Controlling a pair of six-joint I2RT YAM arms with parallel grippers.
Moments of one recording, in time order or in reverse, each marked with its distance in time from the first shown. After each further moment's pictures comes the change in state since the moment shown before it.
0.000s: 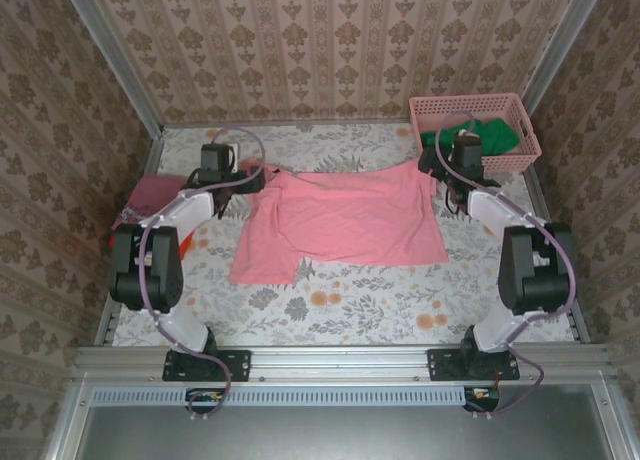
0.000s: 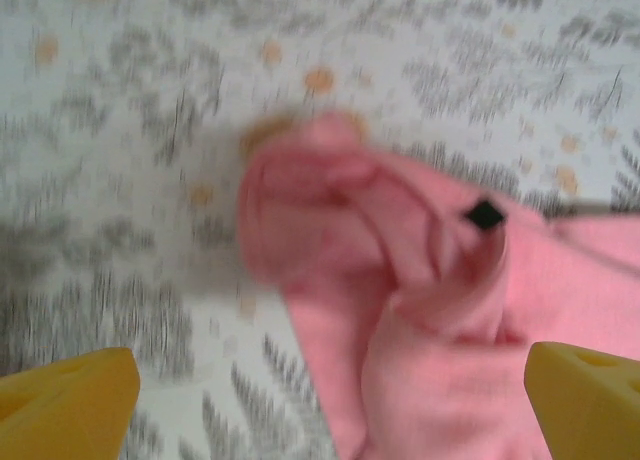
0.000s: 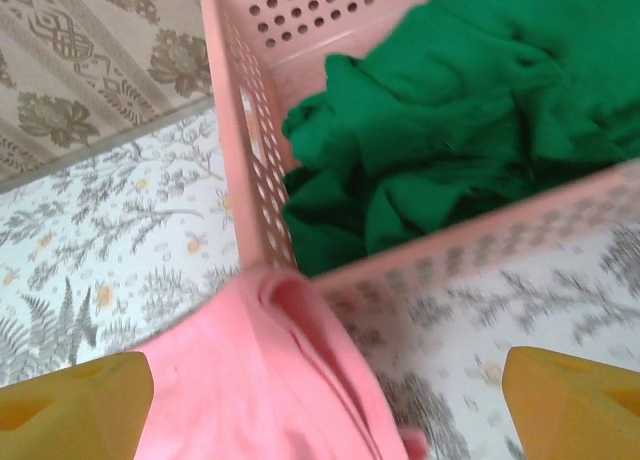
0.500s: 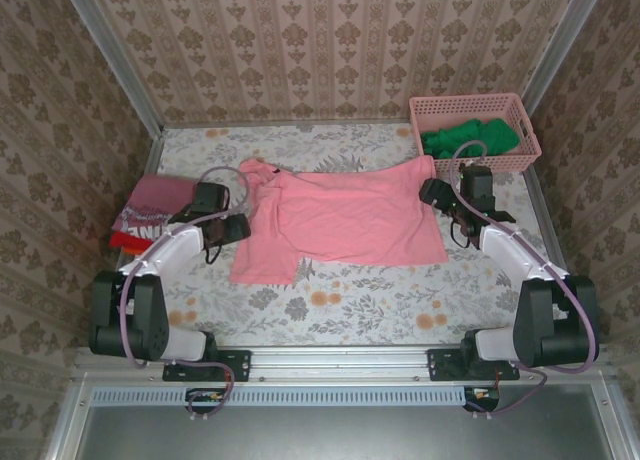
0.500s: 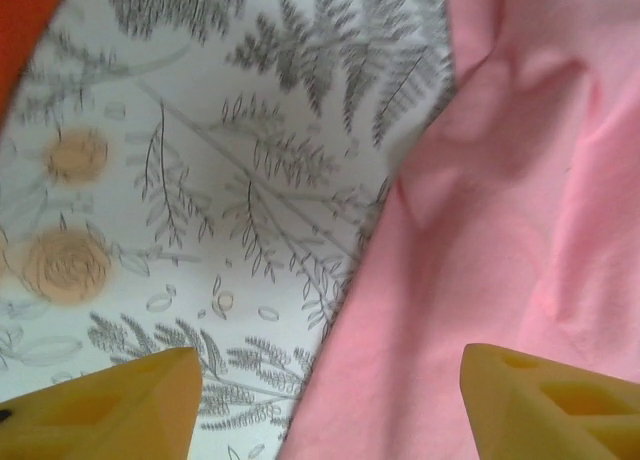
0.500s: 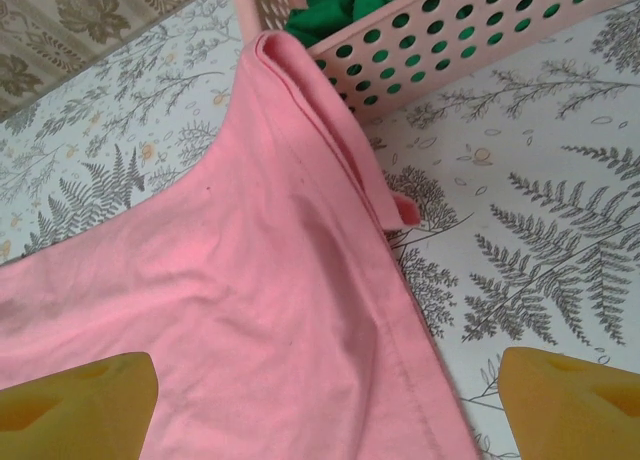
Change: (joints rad) left arm 0.000 -0.265 -0.246 -0.370 -0.033 -0.219; right arm 0.007 -0.280 -0.241 -0.121 -0.142 0.095
